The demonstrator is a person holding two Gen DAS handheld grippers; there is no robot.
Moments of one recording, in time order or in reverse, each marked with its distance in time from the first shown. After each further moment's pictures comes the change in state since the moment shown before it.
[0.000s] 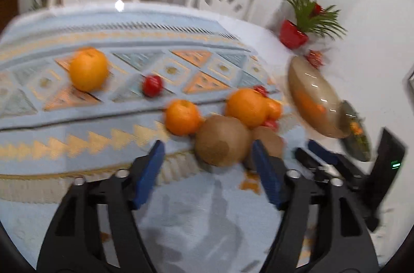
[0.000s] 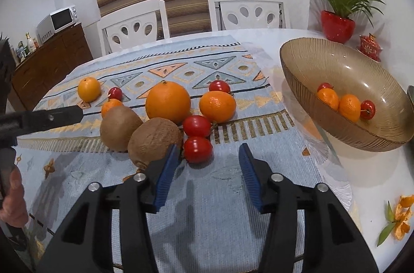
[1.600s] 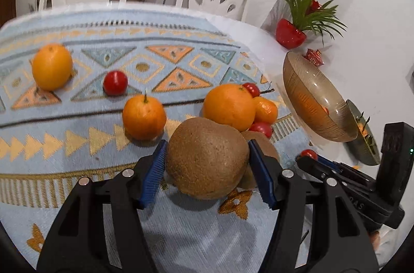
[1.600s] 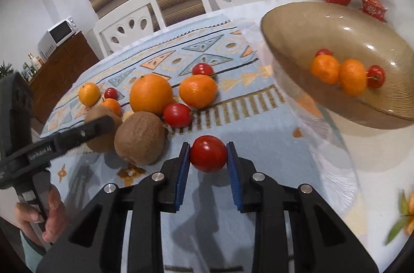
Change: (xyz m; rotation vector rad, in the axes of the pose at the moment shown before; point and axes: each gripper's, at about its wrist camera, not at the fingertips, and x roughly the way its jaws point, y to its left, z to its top) left arm 0.041 -0.034 -0.013 0.048 -0.090 0.056; right arm 0.009 -0.045 0.000 0.135 0.098 0.111
